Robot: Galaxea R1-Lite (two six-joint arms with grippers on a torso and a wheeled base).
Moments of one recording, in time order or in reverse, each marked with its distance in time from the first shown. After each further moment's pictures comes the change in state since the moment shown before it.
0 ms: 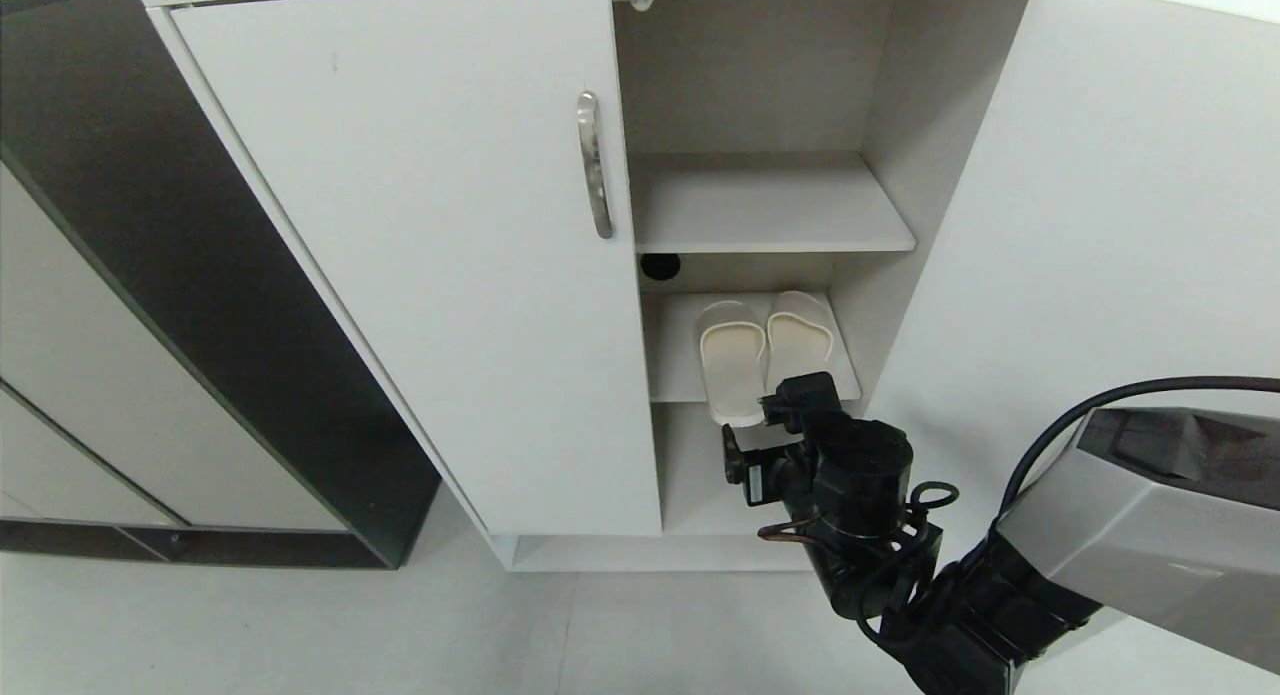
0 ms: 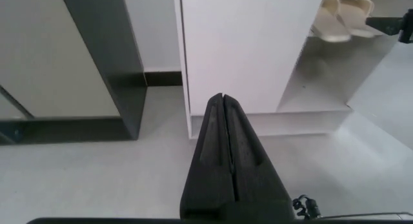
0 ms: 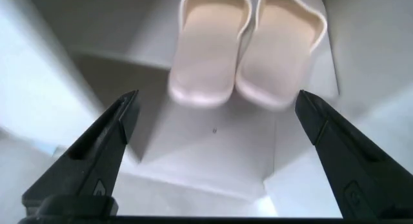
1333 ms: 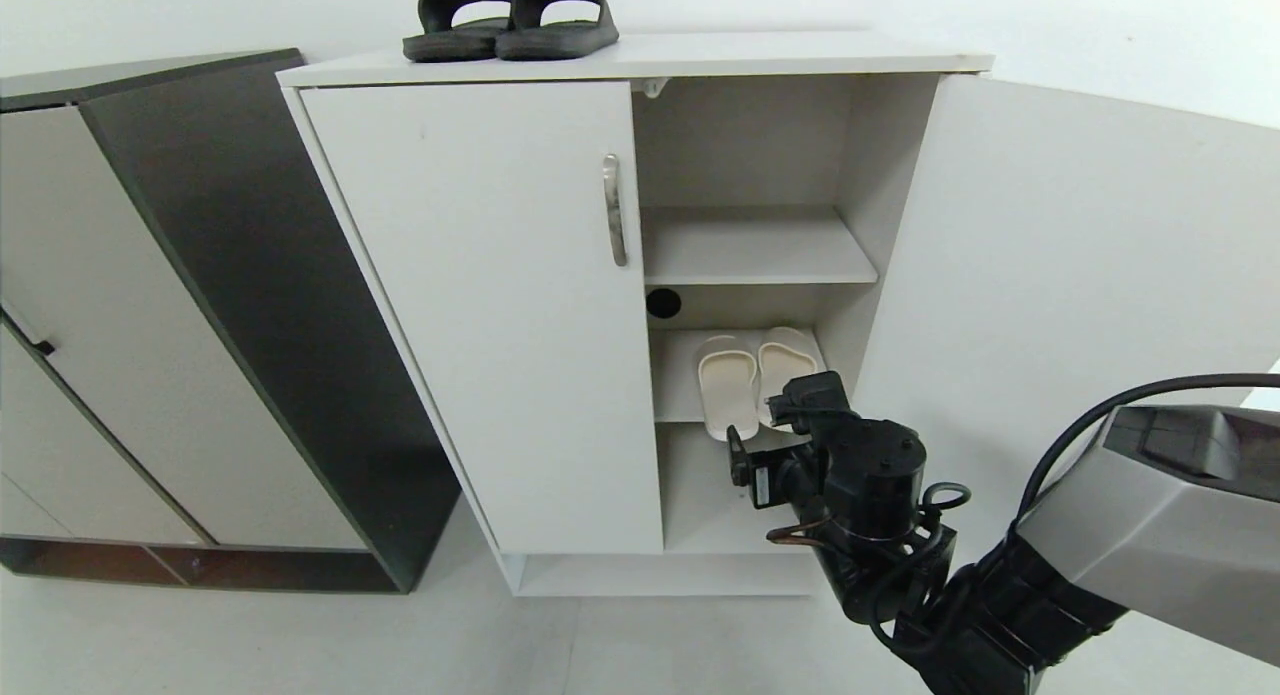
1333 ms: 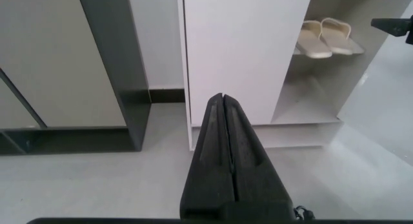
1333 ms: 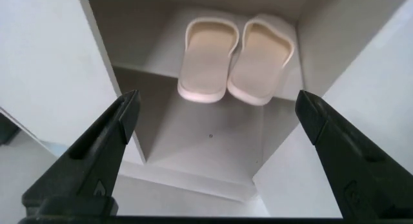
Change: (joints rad) left arm 0.000 0.000 0.000 -0.001 0.006 -0.005; right arm 0.000 -0.031 0.035 0.005 0.007 -0.003
